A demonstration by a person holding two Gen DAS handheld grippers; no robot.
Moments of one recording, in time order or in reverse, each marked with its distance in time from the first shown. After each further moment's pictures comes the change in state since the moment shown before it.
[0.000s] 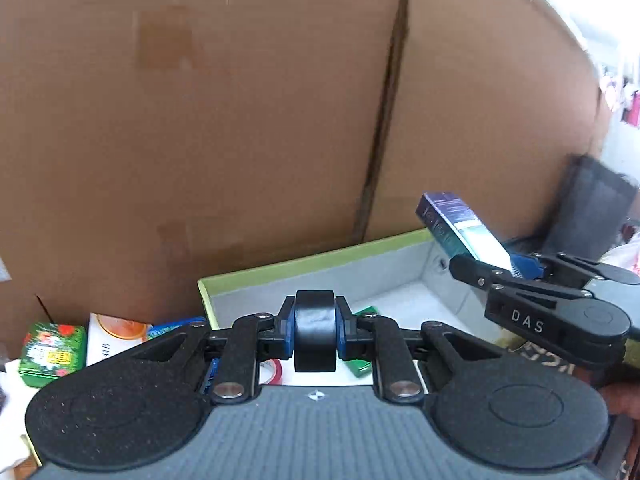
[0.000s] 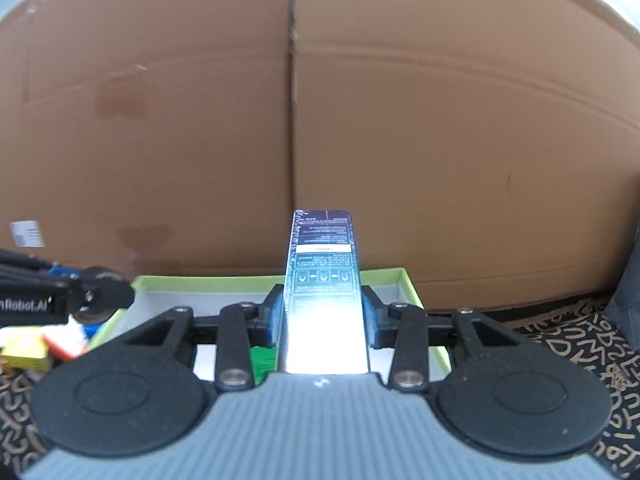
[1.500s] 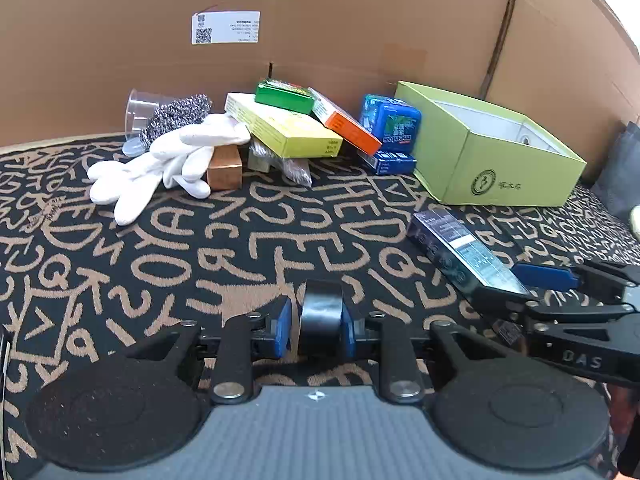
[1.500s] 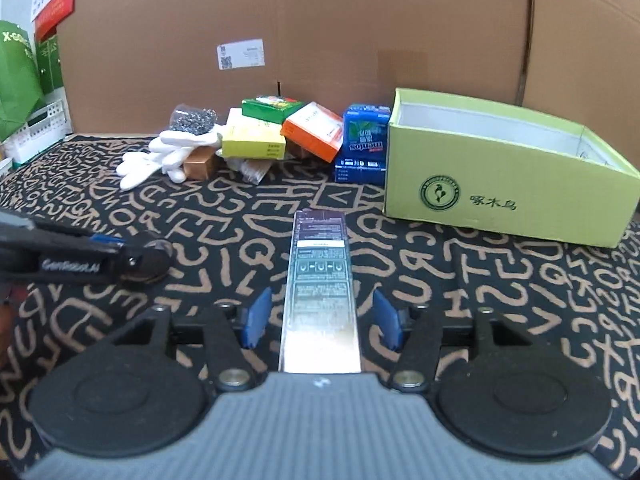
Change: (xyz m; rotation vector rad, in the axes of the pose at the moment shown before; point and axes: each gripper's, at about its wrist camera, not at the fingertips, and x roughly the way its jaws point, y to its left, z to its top) left arm -0.154 0.105 -0.195 -0.189 0.112 0.171; right arm -0.102 0.171 -0.133 -0.169 0.252 0.297
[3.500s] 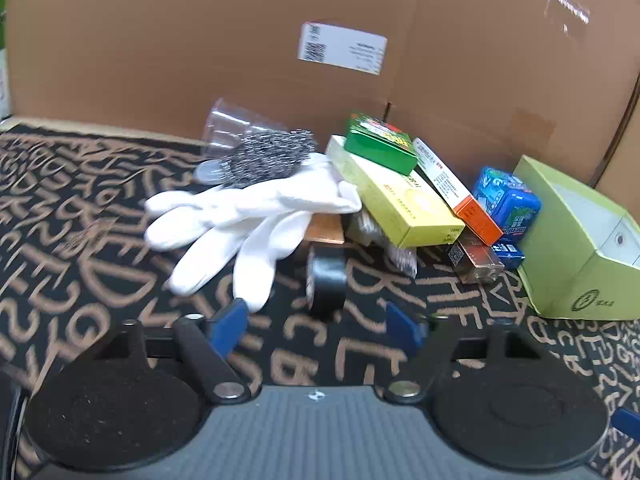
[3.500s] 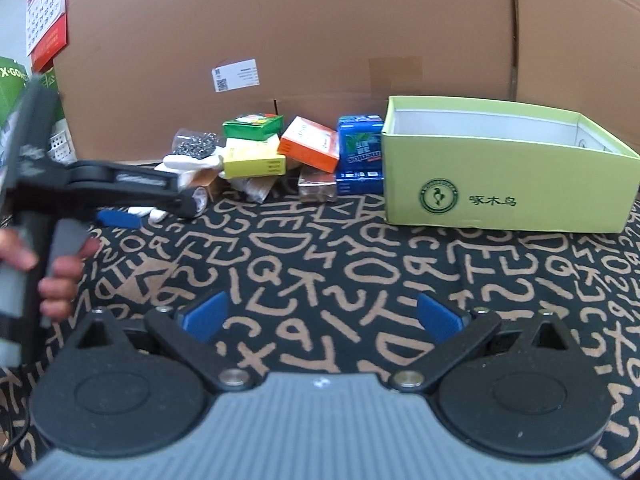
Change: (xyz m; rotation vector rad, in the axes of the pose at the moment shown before) left arm 0.050 0.038 0.060 -0.209 -0.034 0.196; right arm -0.015 -0.005 -0.004 0.071 -0.046 0.046
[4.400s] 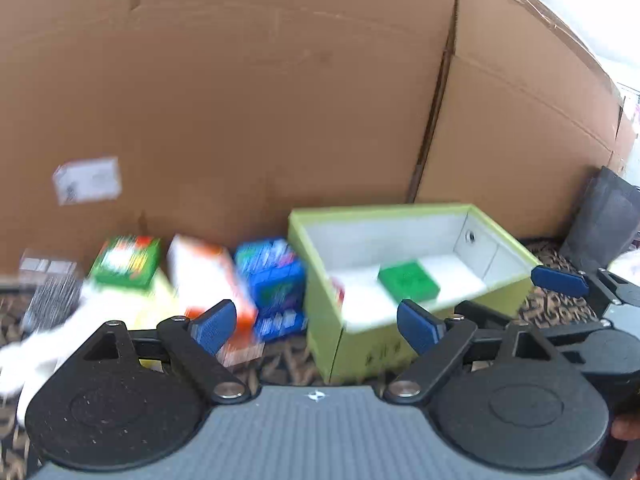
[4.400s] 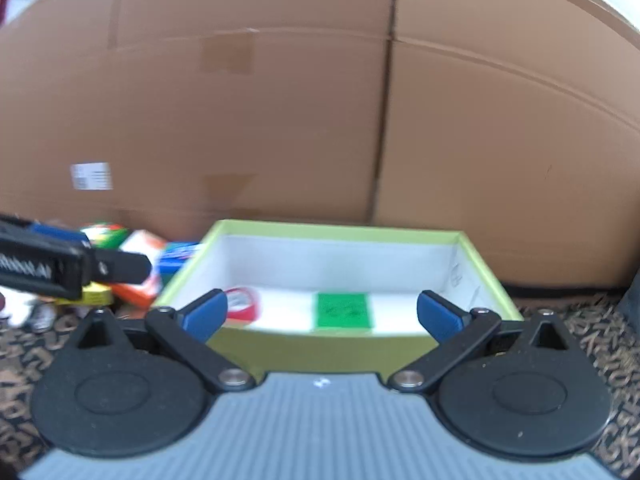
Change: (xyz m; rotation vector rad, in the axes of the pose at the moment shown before) left arm -0.048 -0.149 0.028 0.255 -0.095 -0.287; right arm 0.025 -0.112 0.084 -0.022 -0.176 -0.207
